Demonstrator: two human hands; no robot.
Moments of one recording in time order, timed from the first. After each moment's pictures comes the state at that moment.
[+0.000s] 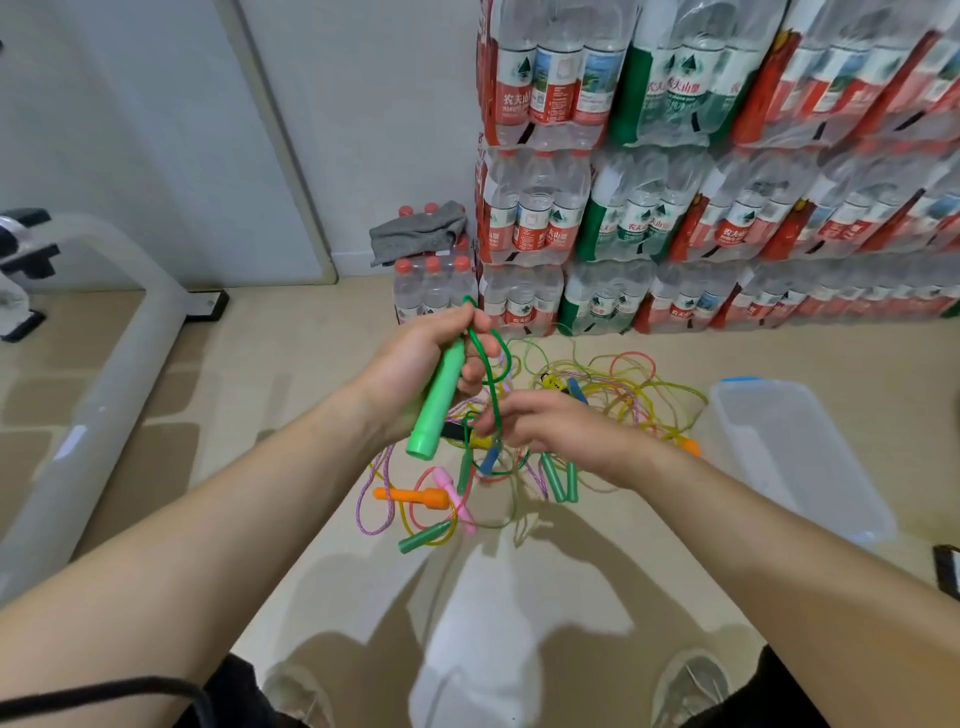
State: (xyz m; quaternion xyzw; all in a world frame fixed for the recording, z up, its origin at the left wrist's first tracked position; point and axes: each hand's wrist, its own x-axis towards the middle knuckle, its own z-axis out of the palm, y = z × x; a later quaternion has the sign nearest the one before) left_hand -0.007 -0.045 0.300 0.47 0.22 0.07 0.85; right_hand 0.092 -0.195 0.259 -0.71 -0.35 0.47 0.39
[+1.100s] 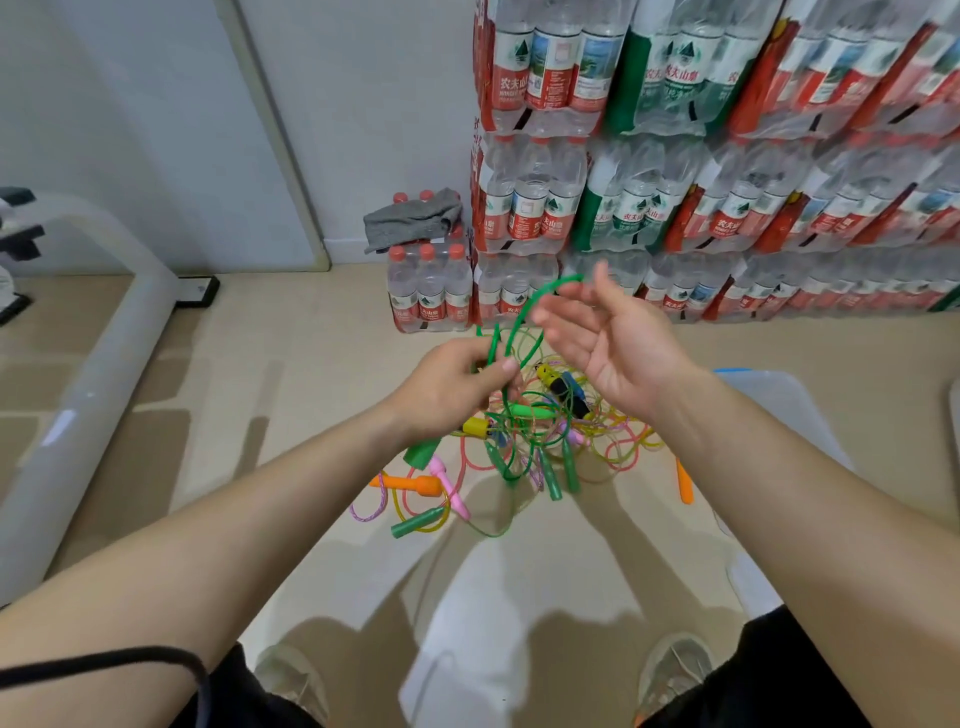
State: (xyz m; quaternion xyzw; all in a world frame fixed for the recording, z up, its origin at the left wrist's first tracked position) left_hand -0.011 -0.065 0.278 0.84 0.15 0.04 0.52; right_hand 0.127 -0.198 0.305 -0.52 -0.04 0.40 0.75
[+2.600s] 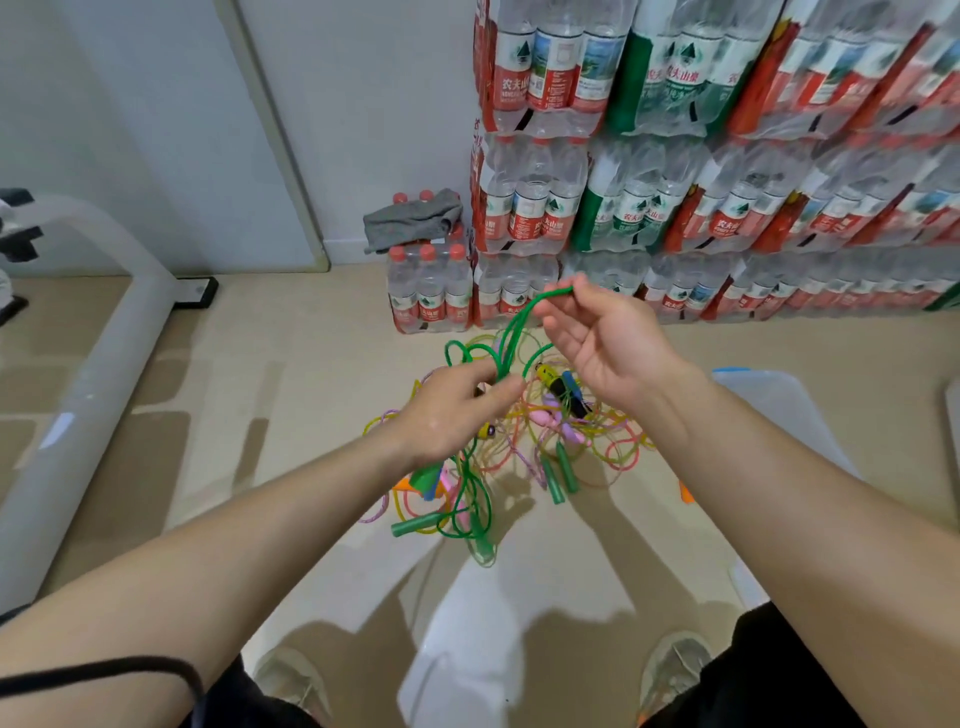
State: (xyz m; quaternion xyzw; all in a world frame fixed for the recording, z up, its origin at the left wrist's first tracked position) left_hand -0.021 -0.063 0.247 0.87 0.18 0.03 0.46; right_hand 0.118 -0.183 0.308 -0.49 -0.02 0.38 0.78
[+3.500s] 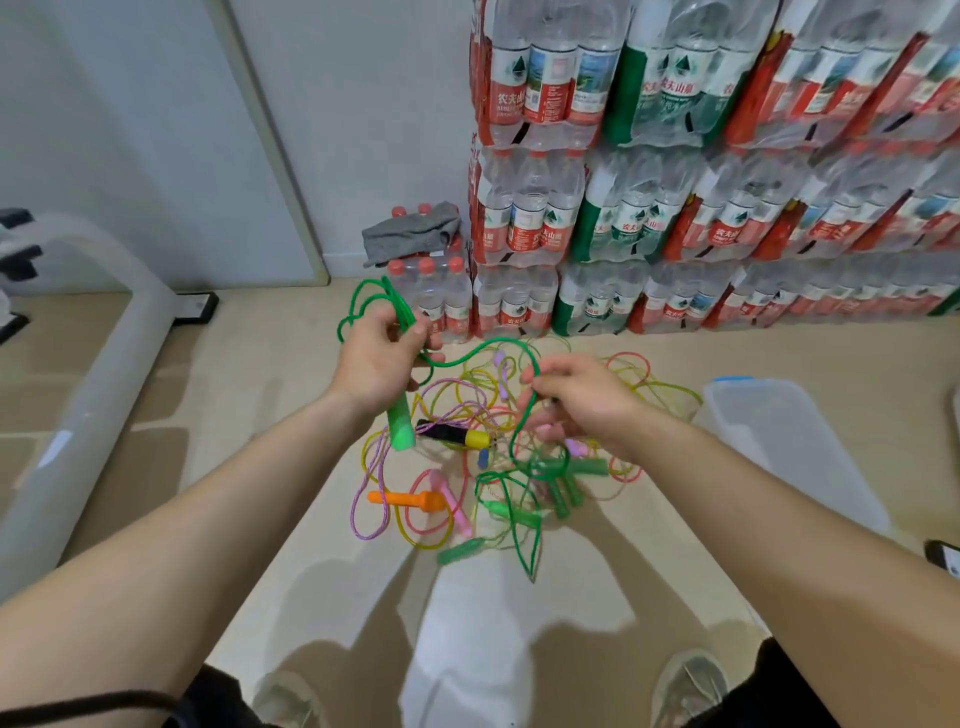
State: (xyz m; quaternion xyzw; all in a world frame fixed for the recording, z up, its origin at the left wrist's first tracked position) left_hand -0.012 -0.008 0.268 0.72 0.34 0.20 0.57; right_hand 0.118 -0.189 0.257 -0.74 -0.19 0.42 0.50
